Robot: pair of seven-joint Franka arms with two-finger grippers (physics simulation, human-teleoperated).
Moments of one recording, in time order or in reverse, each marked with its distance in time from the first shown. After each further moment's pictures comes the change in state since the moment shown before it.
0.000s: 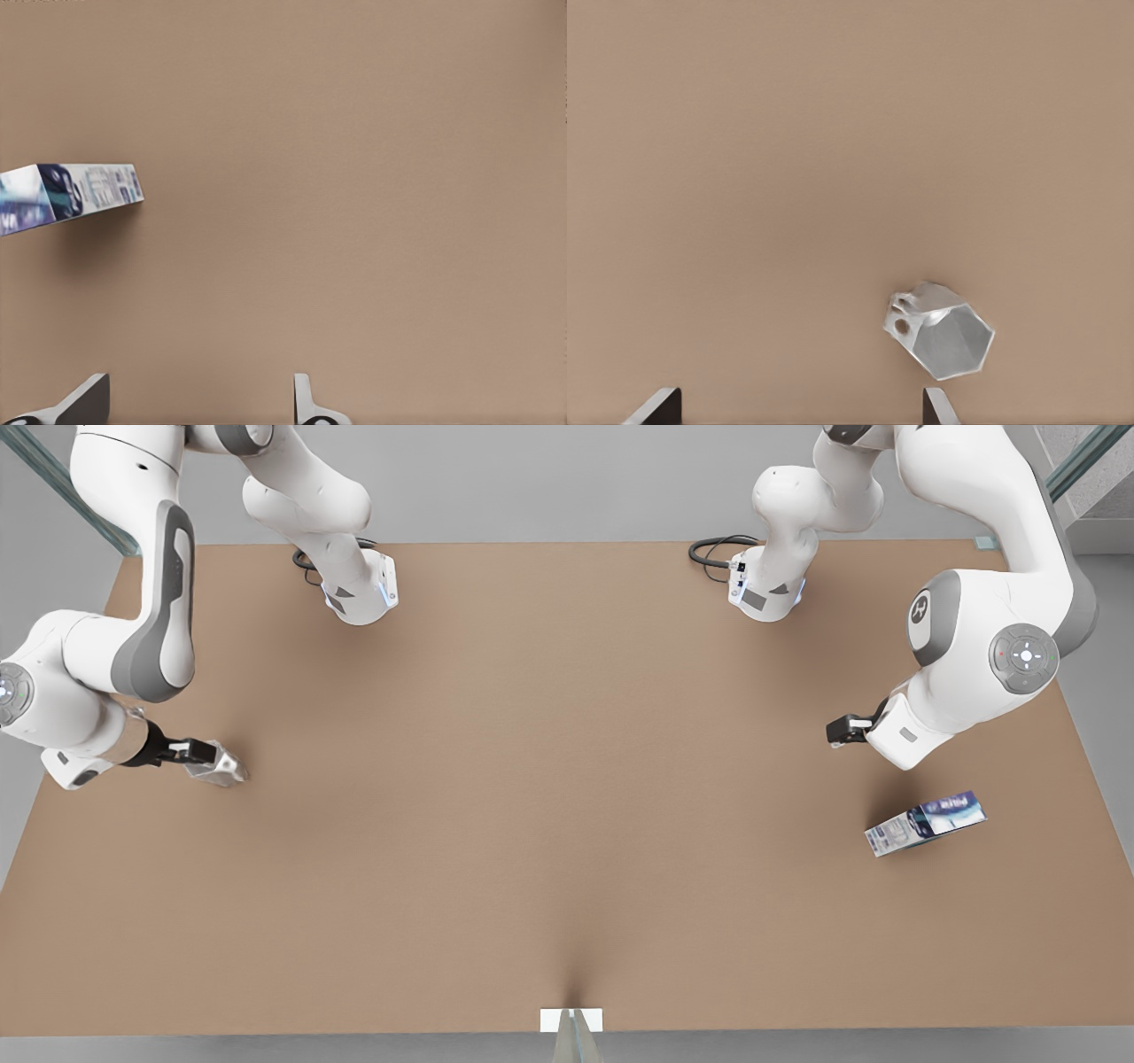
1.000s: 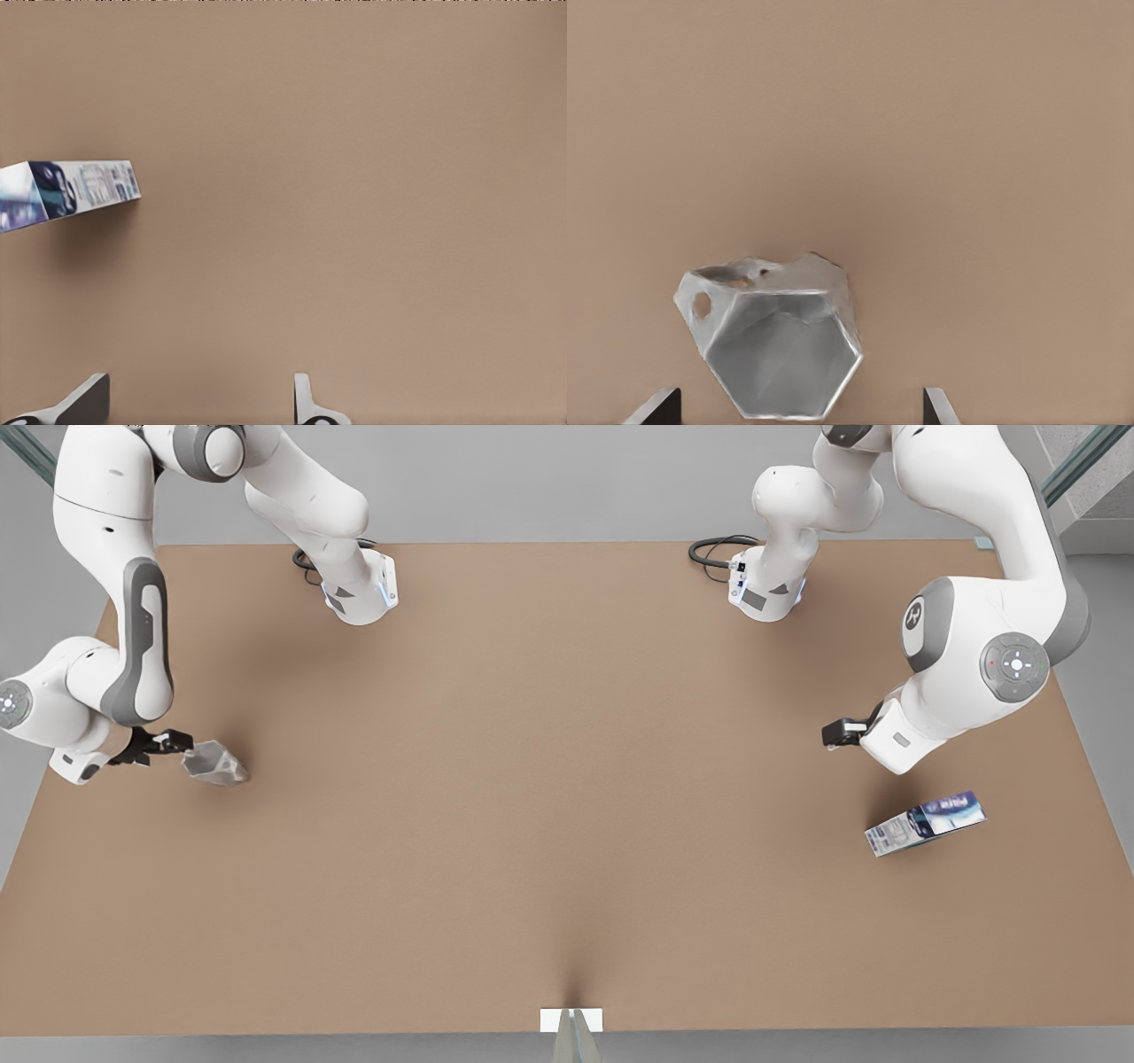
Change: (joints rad) left arm 0.000 0.014 -0.006 0.000 0.002 -0.001 -0.009; right arm -0.201 0.113 -0.094 -0.265 0.050 0.355 -0.508
